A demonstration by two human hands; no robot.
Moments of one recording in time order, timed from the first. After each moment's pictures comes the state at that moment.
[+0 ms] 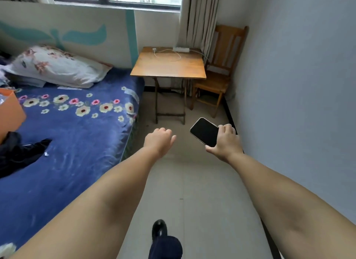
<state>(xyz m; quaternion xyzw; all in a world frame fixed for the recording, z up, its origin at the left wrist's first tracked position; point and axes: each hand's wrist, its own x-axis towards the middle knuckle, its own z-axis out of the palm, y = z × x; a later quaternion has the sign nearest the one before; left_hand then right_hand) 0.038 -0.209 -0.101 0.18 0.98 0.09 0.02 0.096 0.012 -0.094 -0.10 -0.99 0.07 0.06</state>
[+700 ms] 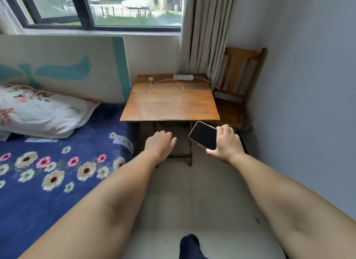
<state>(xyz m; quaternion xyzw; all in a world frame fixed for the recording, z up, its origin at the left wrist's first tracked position) -0.444 -0.150 -0.090 0.18 0.98 0.10 0.01 -0.385 0.074 -0.086 -0.05 -1.00 0.03 0.08</state>
